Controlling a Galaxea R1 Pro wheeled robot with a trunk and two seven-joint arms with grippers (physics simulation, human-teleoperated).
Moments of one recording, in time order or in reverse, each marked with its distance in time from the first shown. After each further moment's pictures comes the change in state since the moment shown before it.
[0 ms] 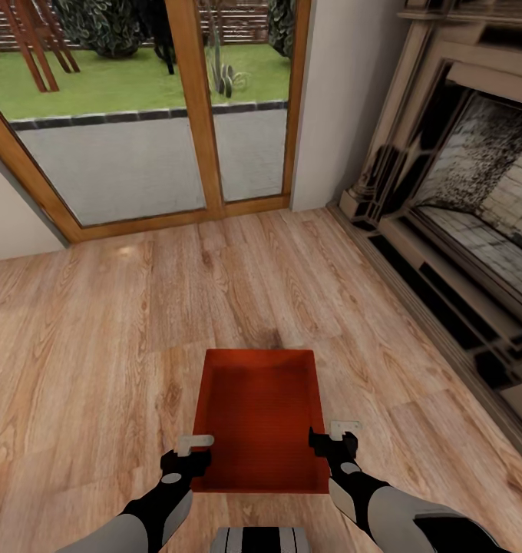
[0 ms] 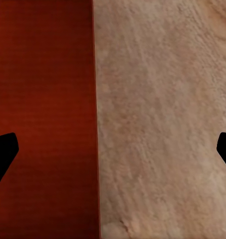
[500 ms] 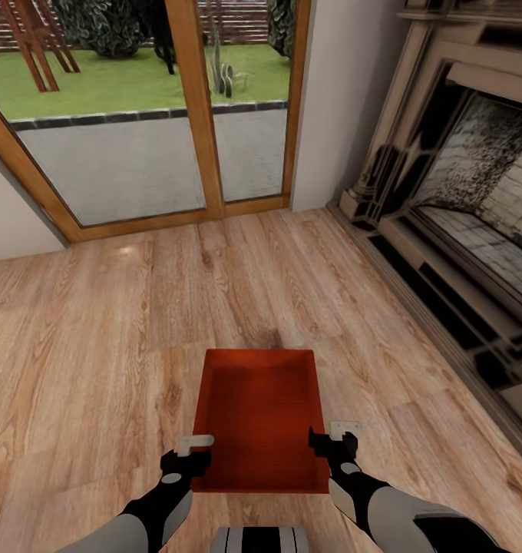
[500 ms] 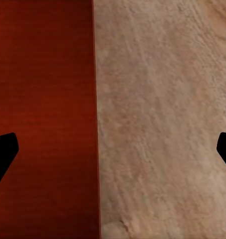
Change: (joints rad) left arm 0.000 0.000 0.000 0.000 0.000 0.000 0.000; right arm 0.001 0.000 0.000 0.000 0.000 0.000 0.001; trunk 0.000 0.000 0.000
